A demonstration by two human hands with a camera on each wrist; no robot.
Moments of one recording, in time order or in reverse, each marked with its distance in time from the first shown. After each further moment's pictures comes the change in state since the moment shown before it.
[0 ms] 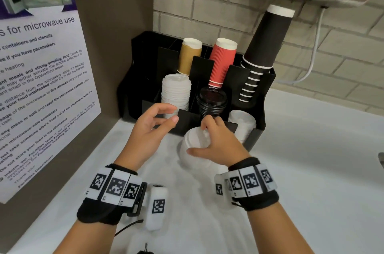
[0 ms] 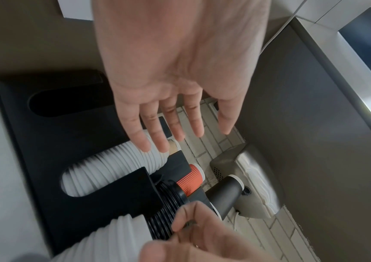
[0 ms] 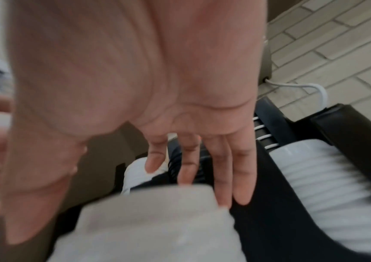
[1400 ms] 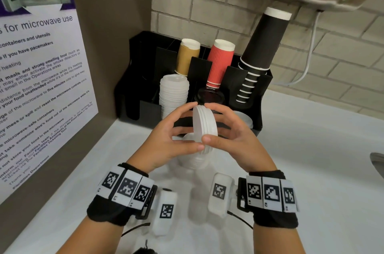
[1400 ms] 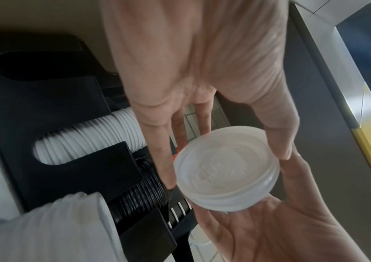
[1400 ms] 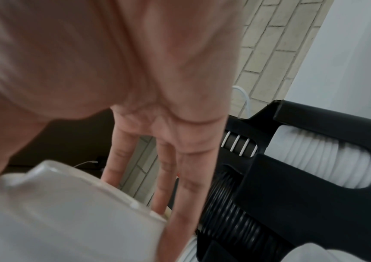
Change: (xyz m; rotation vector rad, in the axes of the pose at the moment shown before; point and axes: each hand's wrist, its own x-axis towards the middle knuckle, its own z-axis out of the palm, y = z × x) left_hand -0.008 0.016 0.022 -0.121 -0.311 -0.015; right_hand -0.036 -0.009 -0.039 0.841 0.013 -0.114
